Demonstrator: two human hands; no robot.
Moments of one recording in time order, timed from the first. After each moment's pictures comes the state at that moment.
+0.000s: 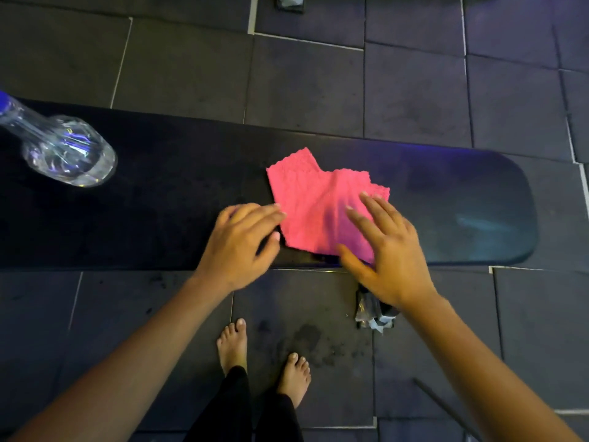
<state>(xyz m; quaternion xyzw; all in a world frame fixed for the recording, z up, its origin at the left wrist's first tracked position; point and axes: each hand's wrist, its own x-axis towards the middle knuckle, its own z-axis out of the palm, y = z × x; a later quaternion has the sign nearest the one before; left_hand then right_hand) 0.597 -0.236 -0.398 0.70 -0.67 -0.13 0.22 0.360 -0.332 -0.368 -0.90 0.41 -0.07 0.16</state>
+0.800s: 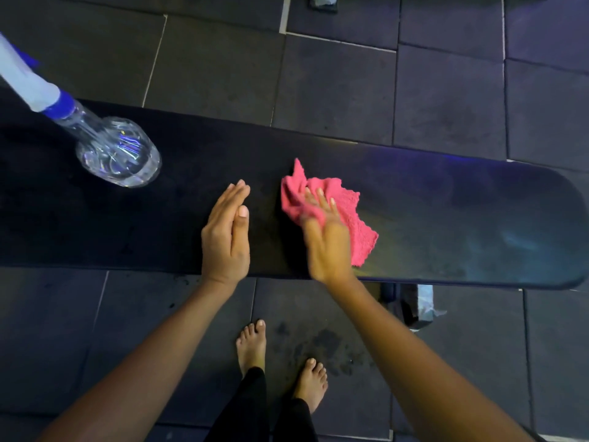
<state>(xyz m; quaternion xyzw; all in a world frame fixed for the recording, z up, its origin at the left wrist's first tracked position) 0.649 -0.219 -0.419 0.76 -0.42 -0.15 0.47 0.511 -0.301 -0.399 -0.77 0.45 -0.19 0.41</state>
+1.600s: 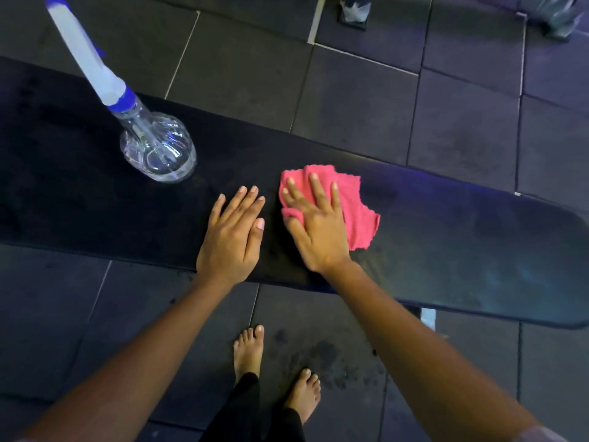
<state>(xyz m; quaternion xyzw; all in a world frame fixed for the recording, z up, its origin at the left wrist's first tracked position) 0.692 -0.201 -0.434 0.80 -0.54 -0.09 0.26 0.564 -0.318 -0.417 -0.92 0.32 -0.05 0.23</state>
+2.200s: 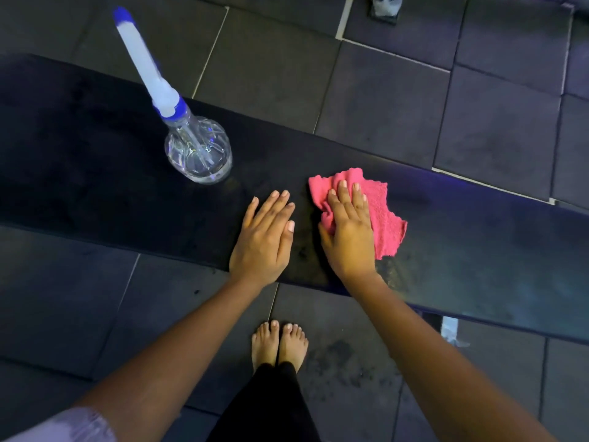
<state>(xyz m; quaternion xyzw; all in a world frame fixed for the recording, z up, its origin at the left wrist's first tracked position) 0.694 -0.199 -0.433 0.80 -0.54 -0.09 0.26 0.574 -0.307 -0.421 -0.87 0.42 -0.09 0.24</state>
